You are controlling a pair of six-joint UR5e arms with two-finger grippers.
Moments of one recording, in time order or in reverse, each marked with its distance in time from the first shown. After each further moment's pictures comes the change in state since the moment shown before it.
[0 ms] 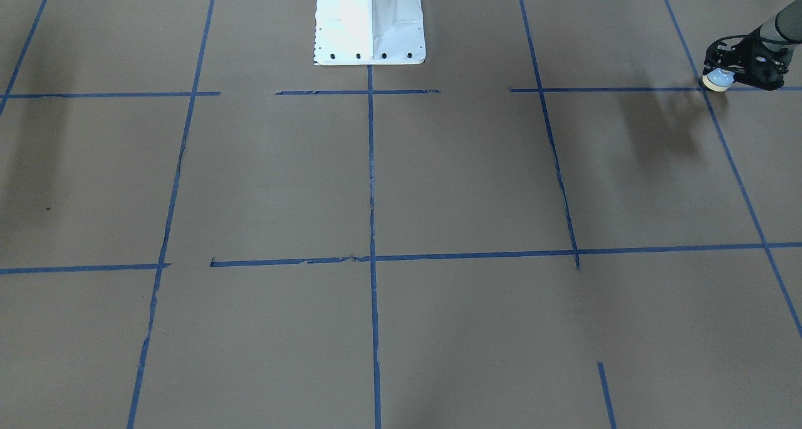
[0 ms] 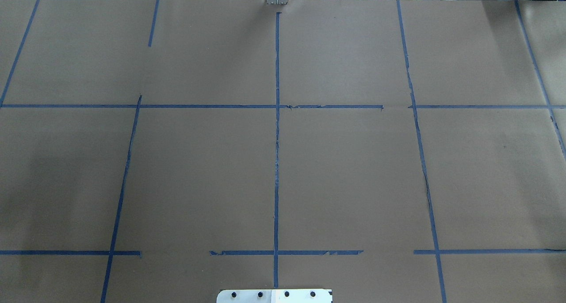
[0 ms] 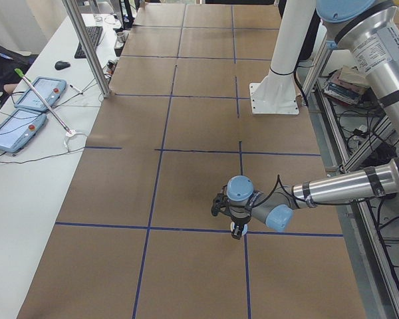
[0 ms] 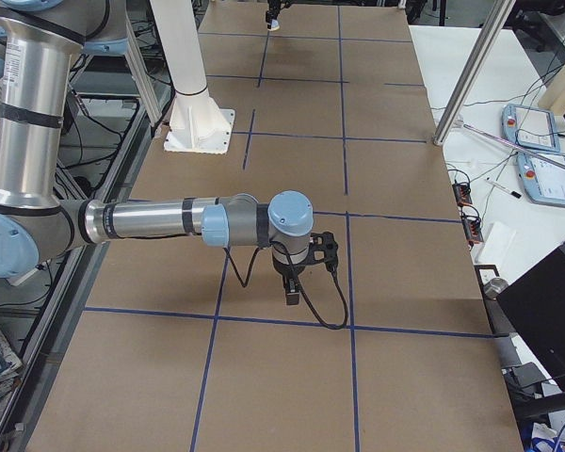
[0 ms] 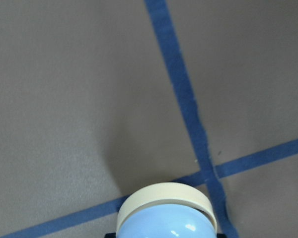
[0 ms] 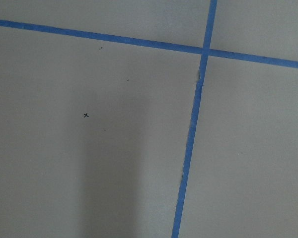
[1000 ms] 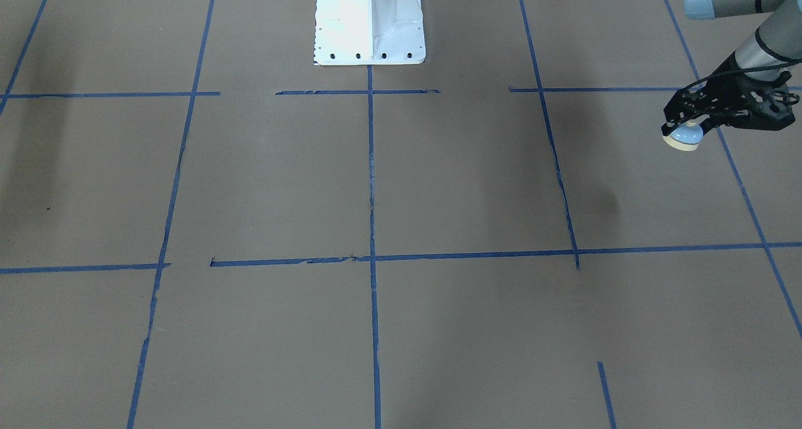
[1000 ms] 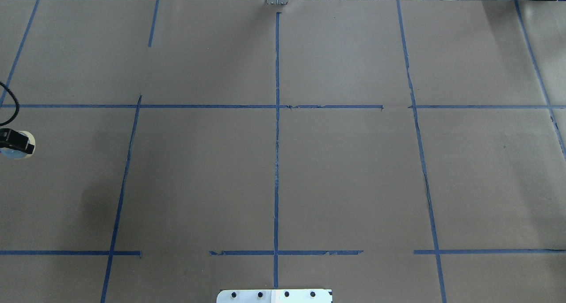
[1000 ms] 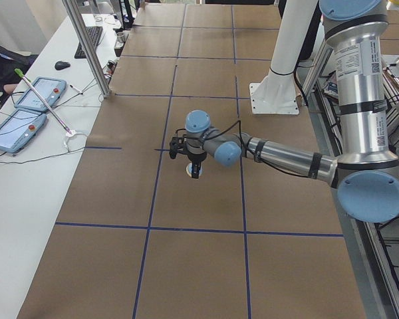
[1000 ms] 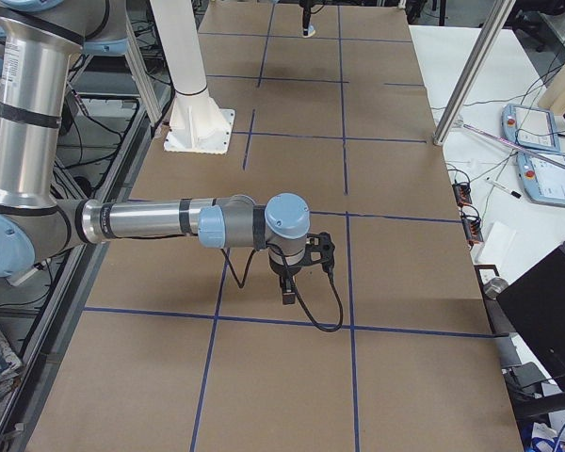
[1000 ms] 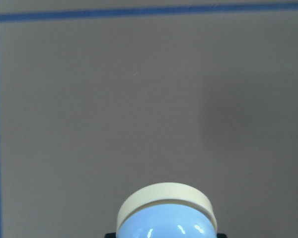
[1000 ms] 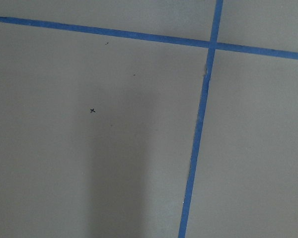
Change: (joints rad) left arm 0.004 -0.481 -0.180 0.503 0.011 -0.342; right arm 0.001 -0.015 0.006 -0.001 0.025 0.000
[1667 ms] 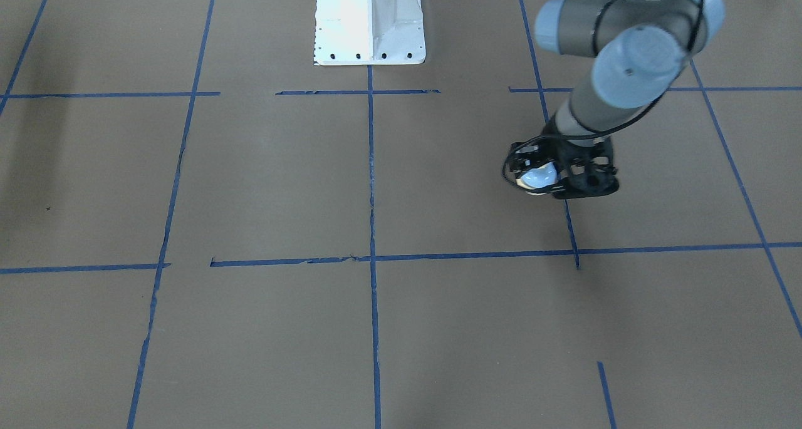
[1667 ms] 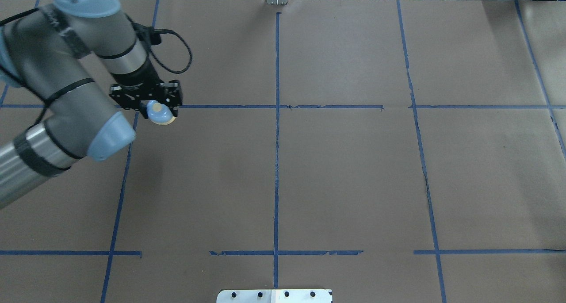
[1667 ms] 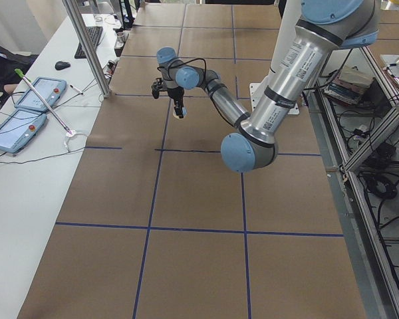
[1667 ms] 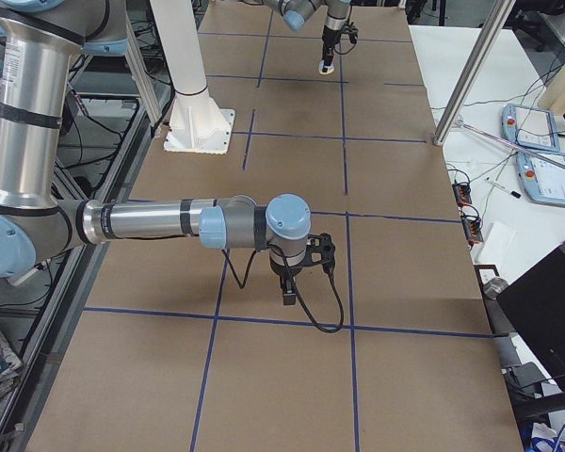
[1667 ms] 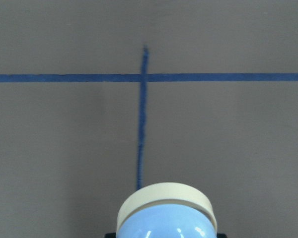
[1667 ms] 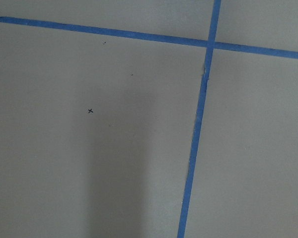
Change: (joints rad) left arm 0.233 -0.749 0.312 0.443 0.045 -0.337; right arm -0.001 0.005 -0.008 -0.001 -0.003 0.002
